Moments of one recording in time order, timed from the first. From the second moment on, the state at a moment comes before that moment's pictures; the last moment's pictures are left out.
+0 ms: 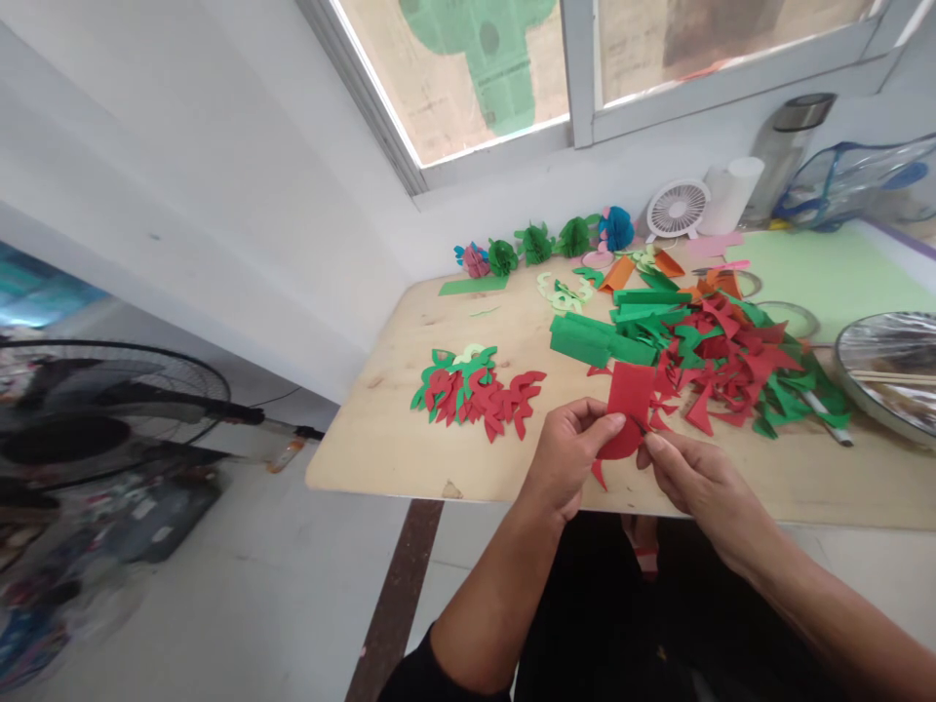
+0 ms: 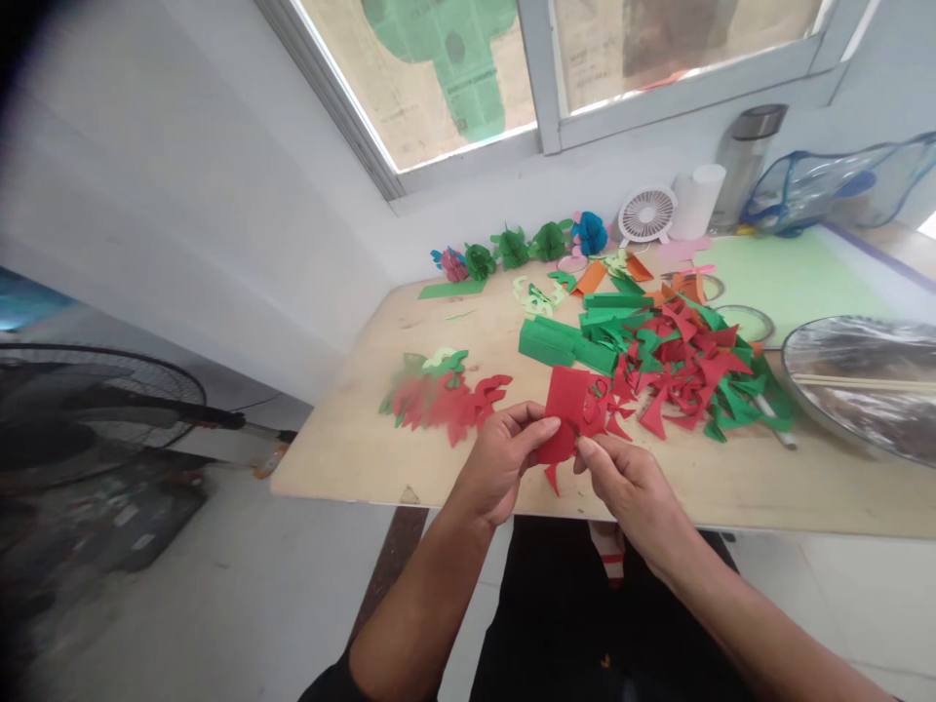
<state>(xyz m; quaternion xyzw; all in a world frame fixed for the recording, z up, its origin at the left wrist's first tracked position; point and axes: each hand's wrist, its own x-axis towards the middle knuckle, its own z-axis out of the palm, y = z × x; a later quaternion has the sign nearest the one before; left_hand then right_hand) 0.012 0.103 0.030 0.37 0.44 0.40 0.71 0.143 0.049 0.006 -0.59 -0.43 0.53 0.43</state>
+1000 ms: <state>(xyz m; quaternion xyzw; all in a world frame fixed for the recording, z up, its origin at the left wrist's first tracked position) 0.026 0.084 0.029 0.30 0.43 0.41 0.74 0.143 0.042 0.001 -0.54 -0.39 0.57 0.49</state>
